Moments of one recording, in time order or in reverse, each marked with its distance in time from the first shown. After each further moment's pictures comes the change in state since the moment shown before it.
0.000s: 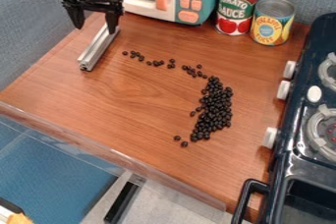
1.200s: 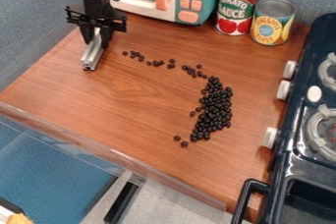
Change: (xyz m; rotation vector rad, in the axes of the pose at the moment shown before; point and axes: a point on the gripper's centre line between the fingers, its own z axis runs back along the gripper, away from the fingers) arm -0.010 0.001 -0.026 0.047 0.071 0.024
